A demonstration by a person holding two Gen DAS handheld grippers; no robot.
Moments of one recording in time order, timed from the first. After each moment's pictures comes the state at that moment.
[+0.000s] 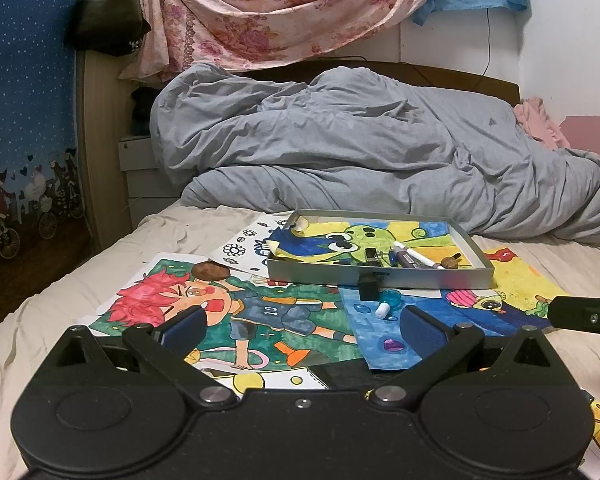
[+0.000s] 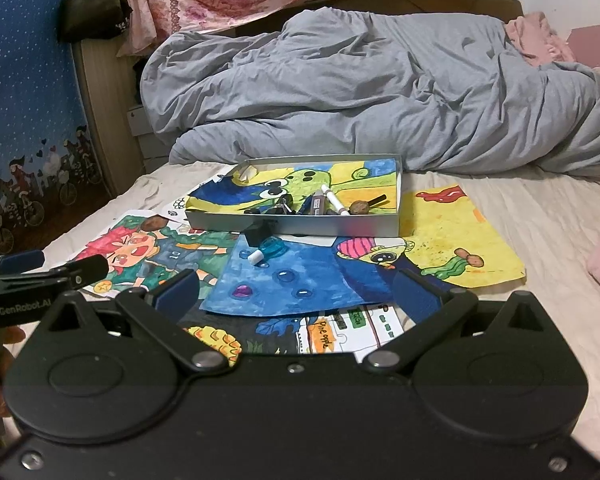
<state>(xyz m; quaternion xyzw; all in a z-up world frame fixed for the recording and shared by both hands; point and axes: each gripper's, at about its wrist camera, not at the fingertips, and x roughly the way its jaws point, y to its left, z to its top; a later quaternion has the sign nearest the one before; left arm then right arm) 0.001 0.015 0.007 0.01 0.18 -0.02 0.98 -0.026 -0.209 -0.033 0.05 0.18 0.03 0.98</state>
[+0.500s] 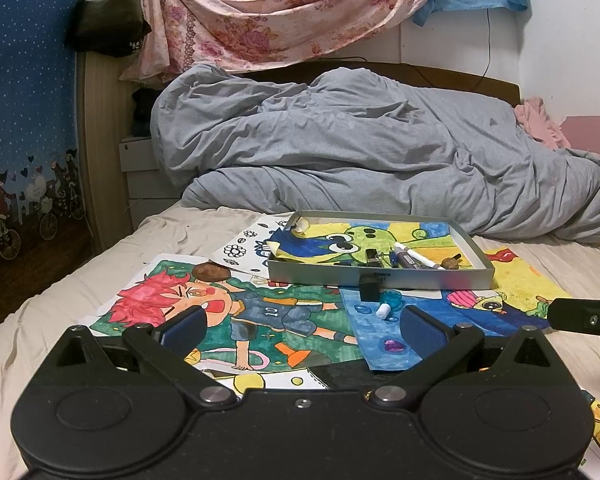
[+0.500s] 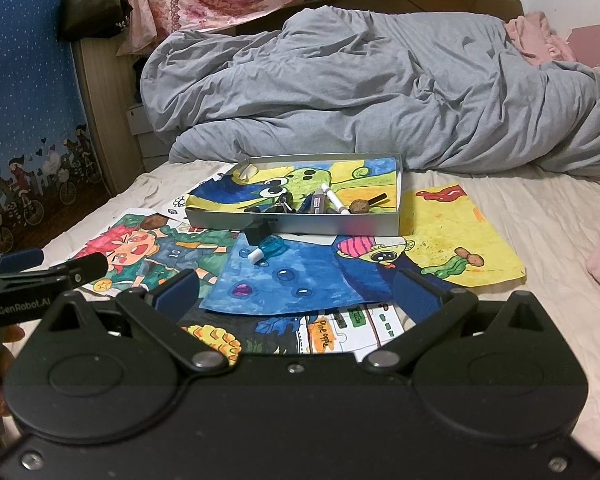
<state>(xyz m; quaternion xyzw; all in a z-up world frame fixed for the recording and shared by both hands) 0.001 0.015 0.007 0.01 0.18 -0.02 0.98 -0.025 -0.208 -0.034 0.05 0.18 0.03 0.98</state>
